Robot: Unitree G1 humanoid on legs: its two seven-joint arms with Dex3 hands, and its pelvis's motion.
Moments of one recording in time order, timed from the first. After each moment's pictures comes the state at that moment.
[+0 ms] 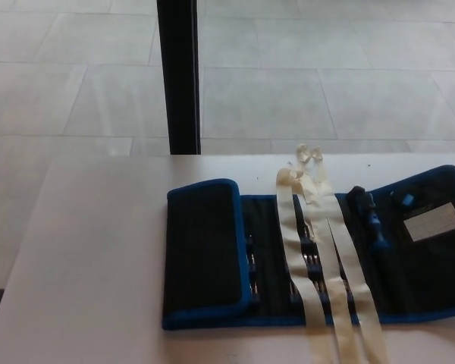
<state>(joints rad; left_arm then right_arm) -0.02 0.65 0.56 1.25 -0.12 -0.06 0.06 -0.31 -0.49 -0.82 0.40 0.48 0.10 0.00</state>
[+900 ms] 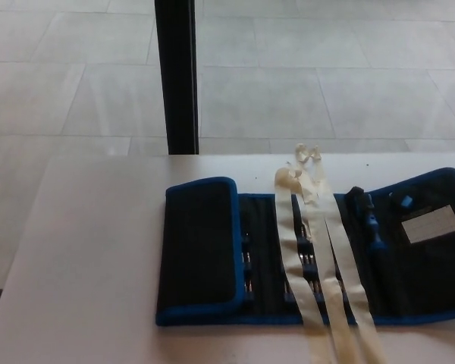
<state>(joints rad) -0.03 0.67 0.56 1.27 -0.14 -0.06 0.08 -0.14 -0.49 -0.36 0.35 0.41 0.41 0.08</state>
